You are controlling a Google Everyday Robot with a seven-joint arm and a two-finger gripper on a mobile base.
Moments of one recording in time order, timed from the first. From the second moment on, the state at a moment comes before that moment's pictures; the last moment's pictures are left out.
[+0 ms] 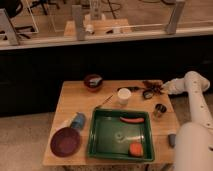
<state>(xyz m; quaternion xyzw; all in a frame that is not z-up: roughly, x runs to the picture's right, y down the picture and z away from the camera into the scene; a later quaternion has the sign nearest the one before) 0.426 0.008 0.975 -0.09 -0.14 0.20 0.97</state>
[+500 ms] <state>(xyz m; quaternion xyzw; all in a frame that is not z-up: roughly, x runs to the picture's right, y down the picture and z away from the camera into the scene) 0.432 -0.035 0.900 -0.06 -0.19 0.21 0.96</state>
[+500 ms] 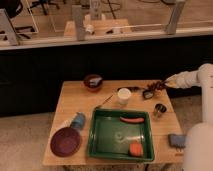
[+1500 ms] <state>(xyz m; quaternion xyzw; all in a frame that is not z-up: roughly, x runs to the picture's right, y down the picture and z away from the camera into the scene) 0.393 -0.072 0.736 -0.08 -0.26 0.08 0.96</state>
